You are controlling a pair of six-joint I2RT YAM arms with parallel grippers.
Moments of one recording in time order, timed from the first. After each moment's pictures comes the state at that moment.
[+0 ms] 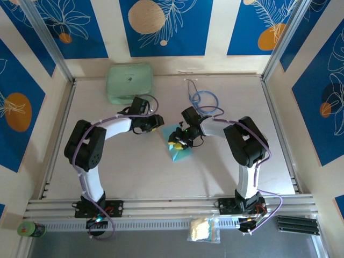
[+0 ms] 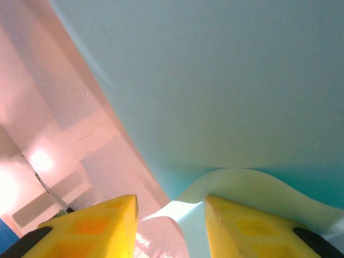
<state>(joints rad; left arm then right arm) -0.43 1.85 1.15 -0.20 0.40 -0.75 0.54 1.92 1.11 -0.38 -0.60 0.87</state>
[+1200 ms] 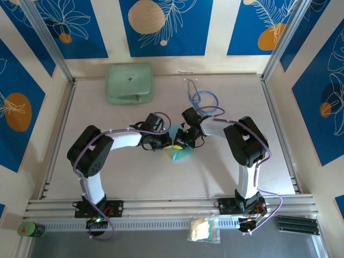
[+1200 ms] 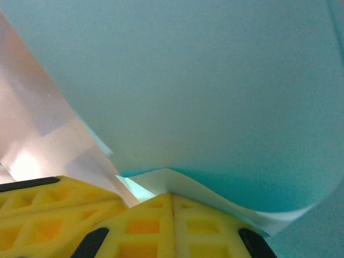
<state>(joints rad) -0.65 1.84 1.00 -0.15 0.42 -0.89 0.54 1.92 1.11 -0.44 -0.55 0.84</state>
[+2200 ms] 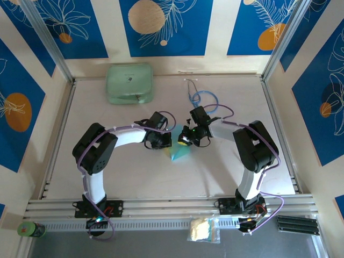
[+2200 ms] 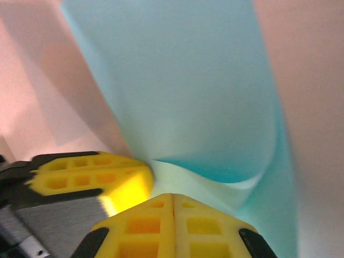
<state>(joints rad) -0.67 1.89 1.11 -0.33 0.33 -0.70 0.48 1.80 1.00 -0.33 -0.54 0.80</state>
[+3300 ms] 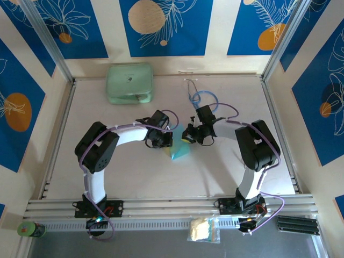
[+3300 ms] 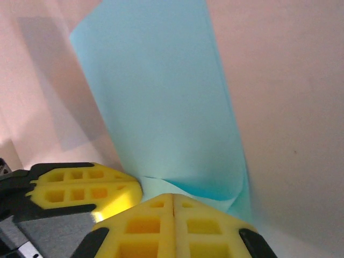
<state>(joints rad) -0.67 1.92 1.16 -0.38 0.33 -0.59 0.42 1.81 0.97 -0.25 -0.58 0.73</state>
